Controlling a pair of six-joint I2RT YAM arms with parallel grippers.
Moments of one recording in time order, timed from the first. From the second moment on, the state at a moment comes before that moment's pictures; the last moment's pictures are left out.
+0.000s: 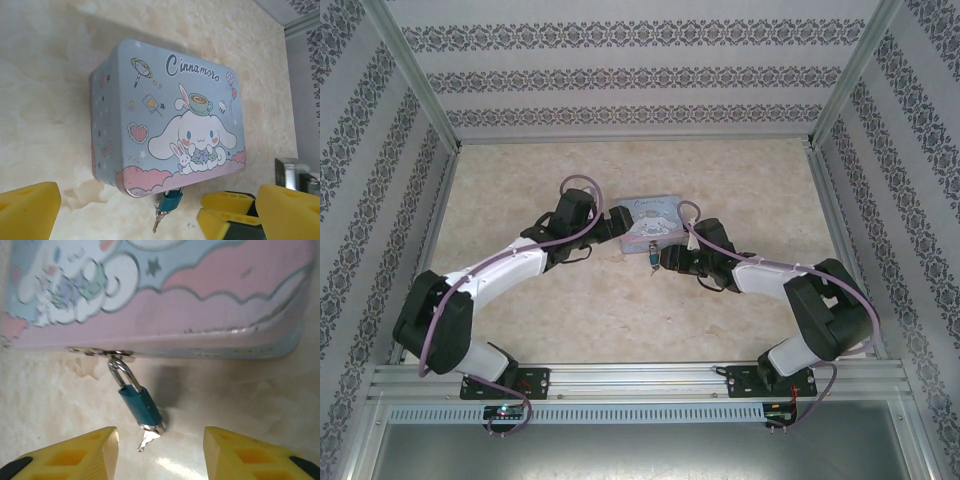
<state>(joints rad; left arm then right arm) -0.51 1.48 0.95 -0.16 0.12 -0.82 0.48 1.54 0.61 0.14 -0.33 0.62</state>
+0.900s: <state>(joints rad) -0.46 1.58 0.98 -0.19 0.21 -0.79 0.54 1.70 0.69 0.21 -0.33 0.61</state>
